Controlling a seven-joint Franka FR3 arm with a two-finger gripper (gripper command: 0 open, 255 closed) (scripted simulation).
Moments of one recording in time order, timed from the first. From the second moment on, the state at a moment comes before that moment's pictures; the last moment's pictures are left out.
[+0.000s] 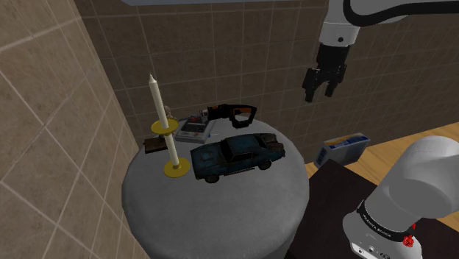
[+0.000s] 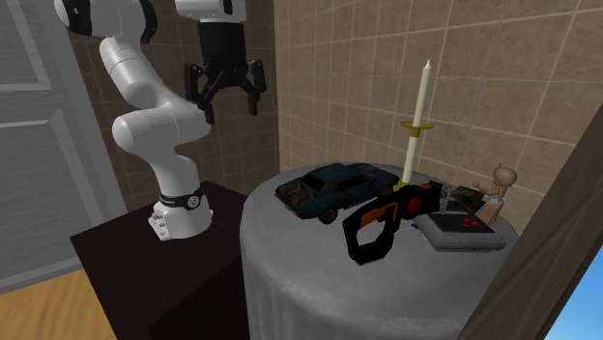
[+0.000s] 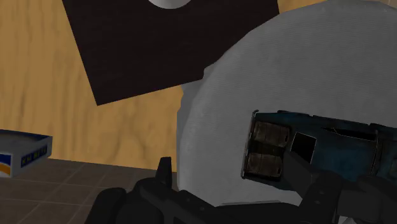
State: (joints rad) arm -0.01 -0.75 -0.07 -2.42 0.01 1.62 0.15
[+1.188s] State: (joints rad) arm 0.15 -0.14 -0.12 -2.05 -0.02 1.88 -0.35
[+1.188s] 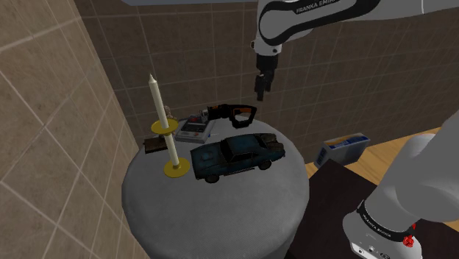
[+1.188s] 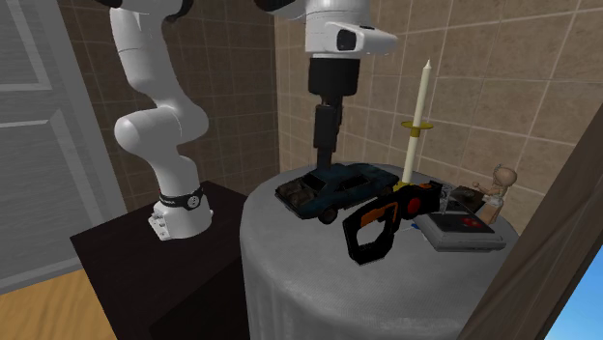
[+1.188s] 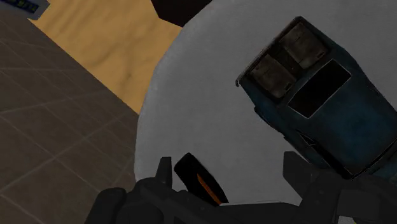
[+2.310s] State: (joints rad) arm 0.24 0.35 -0.02 -1.57 -0.04 1.91 -0.71
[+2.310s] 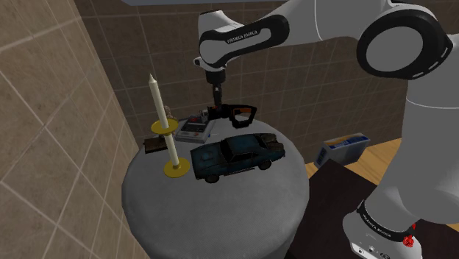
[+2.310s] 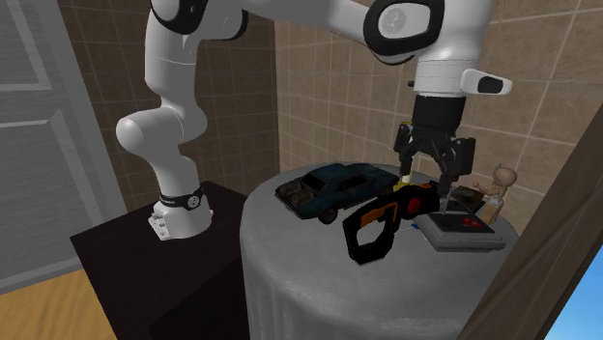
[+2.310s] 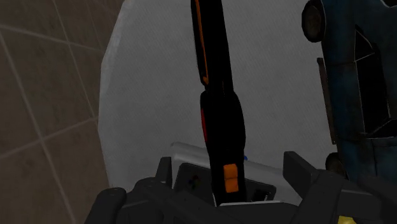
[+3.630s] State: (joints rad) arm 0.24 0.37 -0.02 -1.60 -0.05 1.97 -0.71
